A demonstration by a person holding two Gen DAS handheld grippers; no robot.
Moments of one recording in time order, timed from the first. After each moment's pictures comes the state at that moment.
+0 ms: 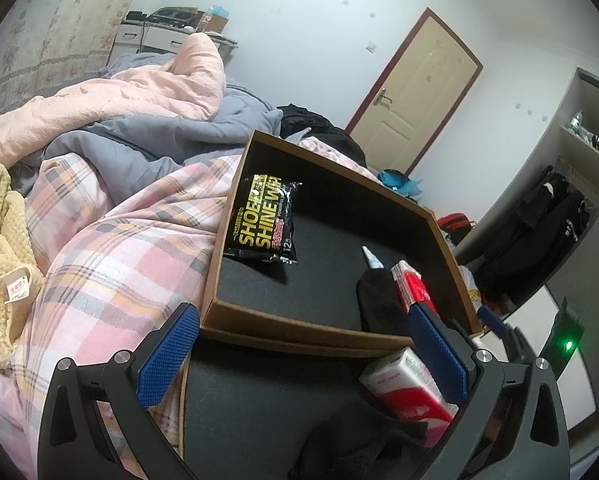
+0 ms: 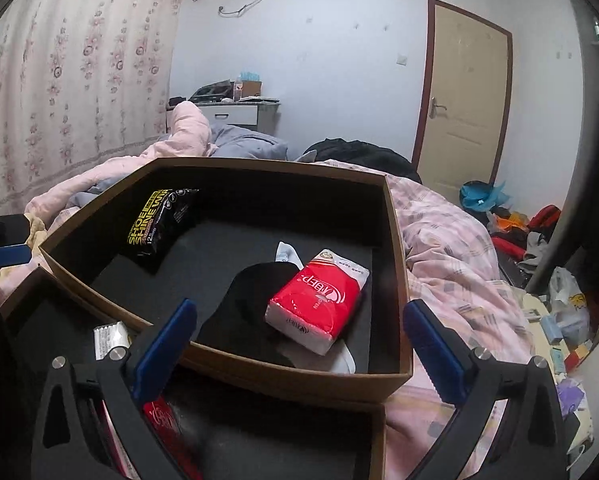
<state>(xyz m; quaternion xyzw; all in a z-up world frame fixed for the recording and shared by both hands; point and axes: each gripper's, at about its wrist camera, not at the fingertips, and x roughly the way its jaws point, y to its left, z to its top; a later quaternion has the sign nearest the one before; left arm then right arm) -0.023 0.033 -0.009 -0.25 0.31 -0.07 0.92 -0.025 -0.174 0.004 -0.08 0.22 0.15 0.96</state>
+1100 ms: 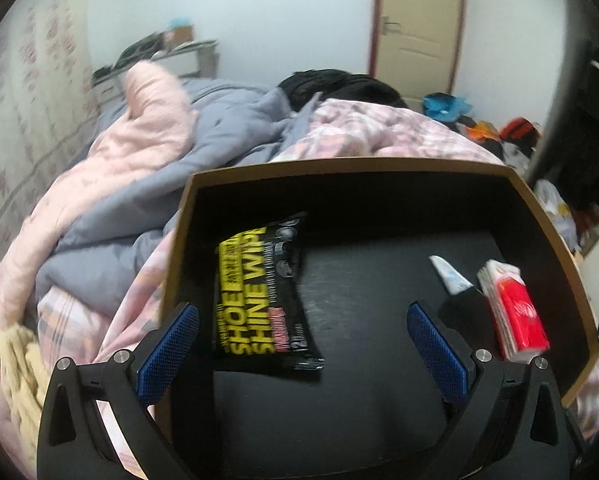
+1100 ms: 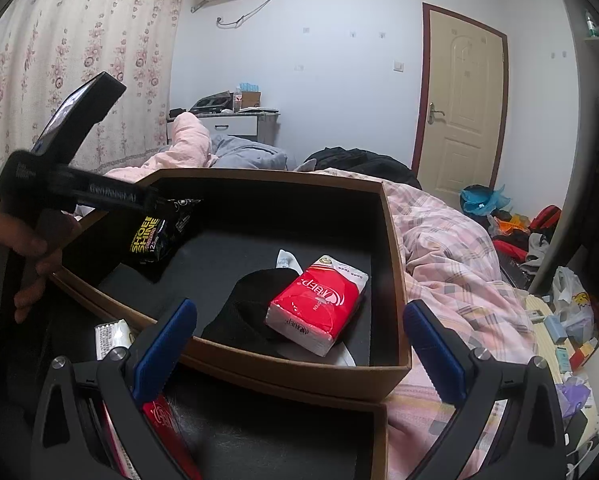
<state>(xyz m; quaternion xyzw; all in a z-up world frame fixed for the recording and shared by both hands) 0.114 -0.035 -0.003 -0.01 0.39 0.00 0.92 -0.024 -0.173 0.004 -0.06 0.20 0.15 0.96</state>
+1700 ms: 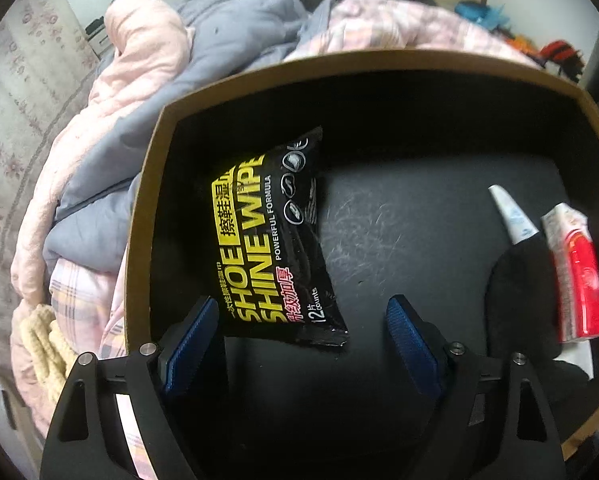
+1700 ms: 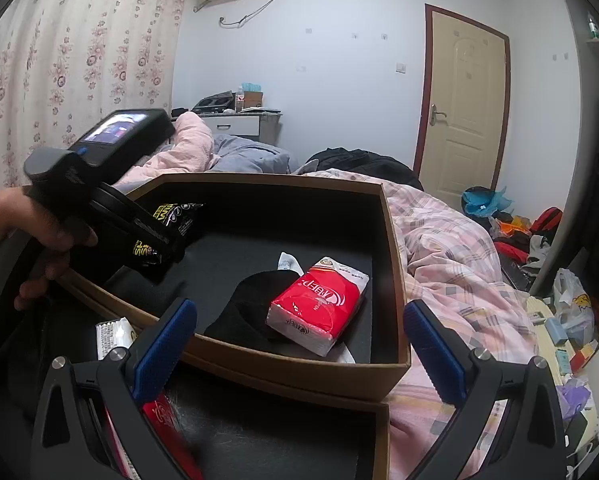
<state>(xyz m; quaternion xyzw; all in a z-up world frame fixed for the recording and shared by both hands) 0.161 -0.042 -0.047 0.04 0.57 0.07 0.82 -0.026 -0.171 0.004 -0.07 0.20 0.15 0.96</state>
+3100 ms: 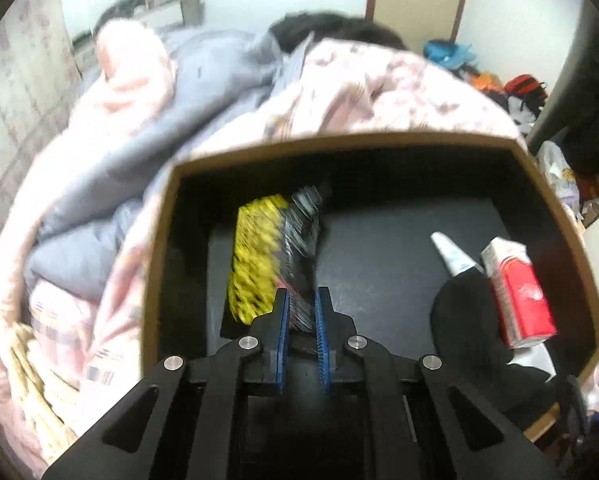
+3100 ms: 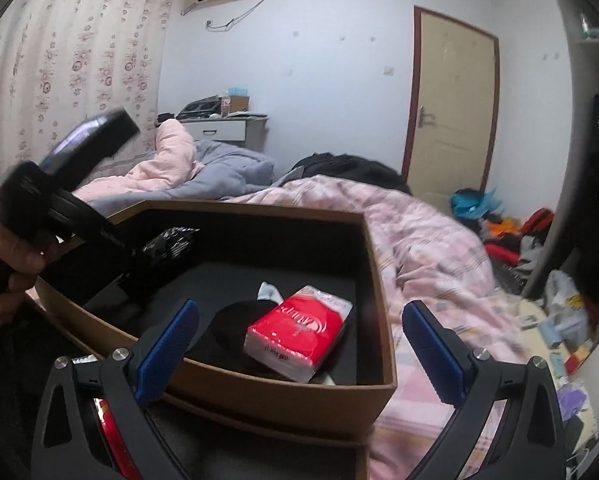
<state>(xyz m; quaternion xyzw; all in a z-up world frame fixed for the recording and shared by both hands) 0.136 -0.035 0.002 0.00 0.48 0.00 0.88 -0.012 -0.174 0.018 -0.05 0.21 0.14 0.97</state>
